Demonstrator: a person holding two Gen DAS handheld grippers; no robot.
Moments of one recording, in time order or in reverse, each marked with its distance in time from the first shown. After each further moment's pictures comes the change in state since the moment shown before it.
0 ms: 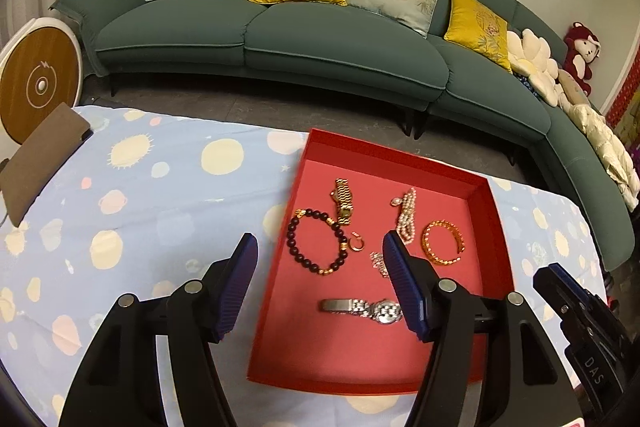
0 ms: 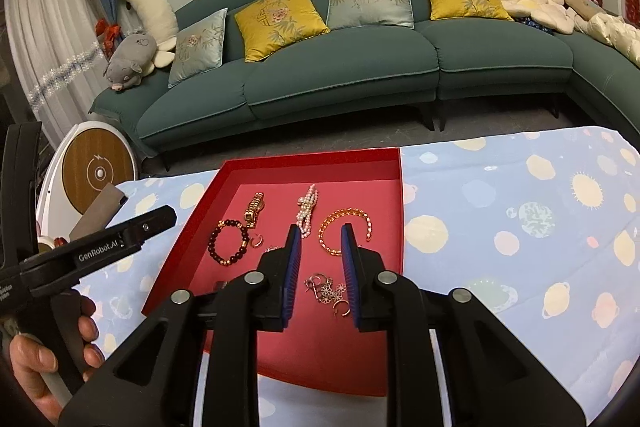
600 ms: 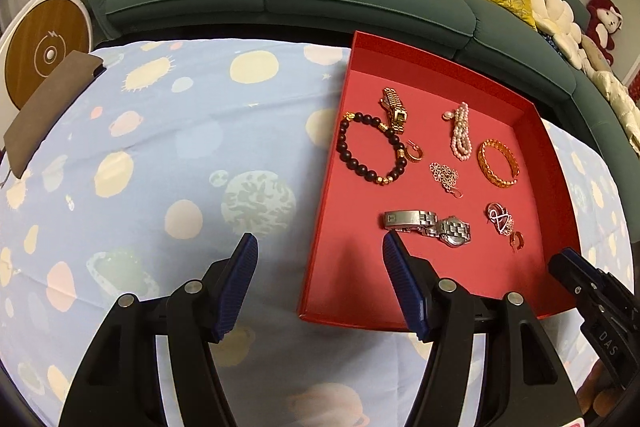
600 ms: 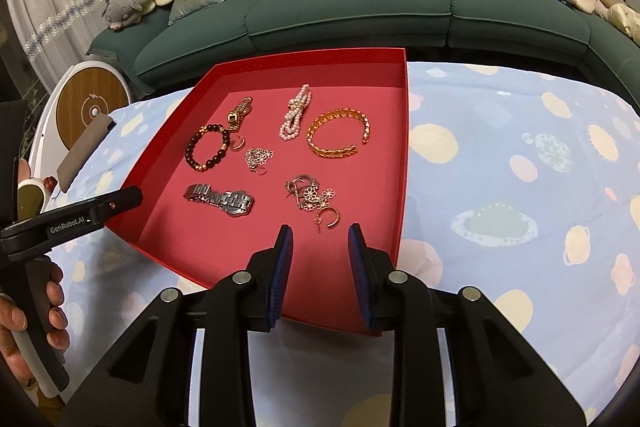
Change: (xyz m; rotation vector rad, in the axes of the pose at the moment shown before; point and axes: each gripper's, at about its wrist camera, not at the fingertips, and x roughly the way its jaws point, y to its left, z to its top) left arm 0.034 0.023 -0.052 0.013 0.160 0.061; right arm 0.034 -0.015 -0.046 -0.028 0.197 0.007
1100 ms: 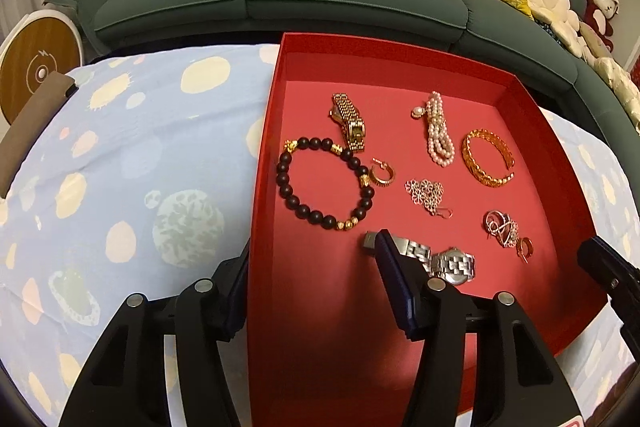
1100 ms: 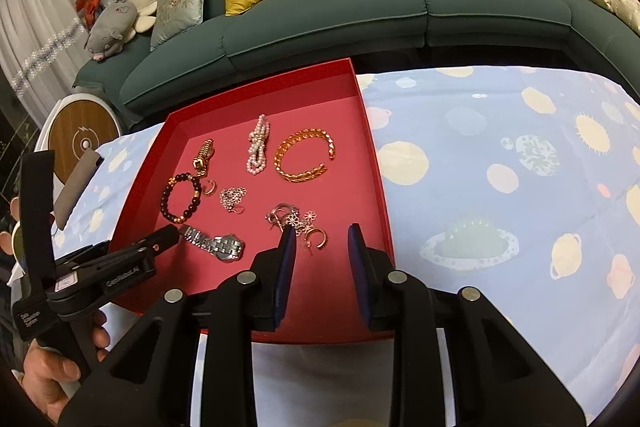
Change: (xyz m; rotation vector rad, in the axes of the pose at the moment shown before) left arm 0.026 -0.039 0.008 0.040 -0.034 0.034; right arm -0.006 -0.020 0.017 0.072 -0.047 -0.002
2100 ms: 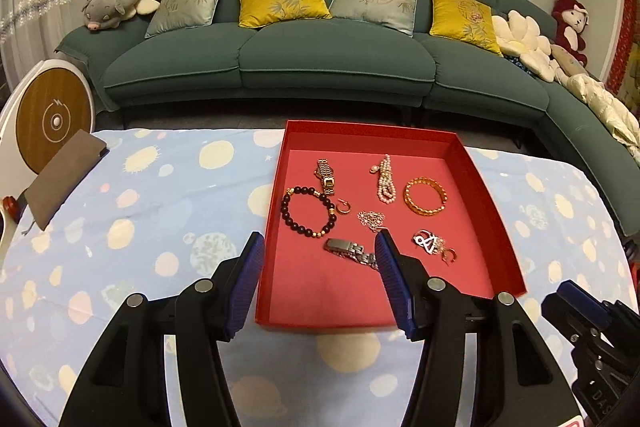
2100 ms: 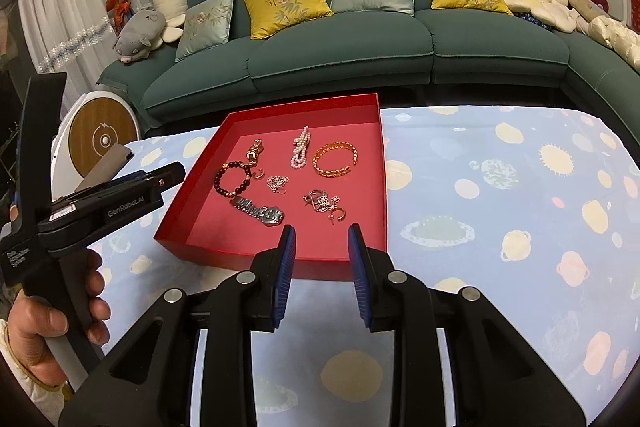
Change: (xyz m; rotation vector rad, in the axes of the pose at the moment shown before) left arm -0.108 -0.028 -0.007 0.059 -0.206 -0.023; right arm -0.083 0.015 -0.028 -0.067 -0.103 0.006
